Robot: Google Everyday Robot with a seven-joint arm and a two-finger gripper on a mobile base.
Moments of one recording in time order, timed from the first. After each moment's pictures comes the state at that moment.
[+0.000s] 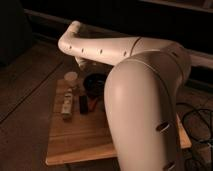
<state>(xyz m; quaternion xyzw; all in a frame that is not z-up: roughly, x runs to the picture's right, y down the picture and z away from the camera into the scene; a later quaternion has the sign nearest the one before) -0.127 -0.122 0.776 -0.06 0.09 0.59 0.80</state>
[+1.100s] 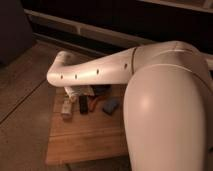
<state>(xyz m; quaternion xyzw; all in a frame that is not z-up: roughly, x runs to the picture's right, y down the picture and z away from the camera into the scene) -0.078 0.031 0.738 -0.12 0.19 0.61 0.76</state>
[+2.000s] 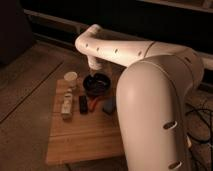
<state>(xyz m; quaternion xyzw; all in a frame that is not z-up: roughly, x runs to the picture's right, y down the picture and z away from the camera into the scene) -0.058 -0.102 0.796 -0.11 0.16 0.66 0.73</state>
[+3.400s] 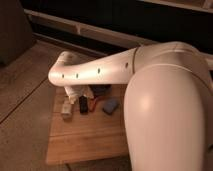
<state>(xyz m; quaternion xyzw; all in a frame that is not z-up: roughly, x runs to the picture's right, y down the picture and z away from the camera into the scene) -0.079 0.048 0.737 -0.15 0.20 0.62 0.74</state>
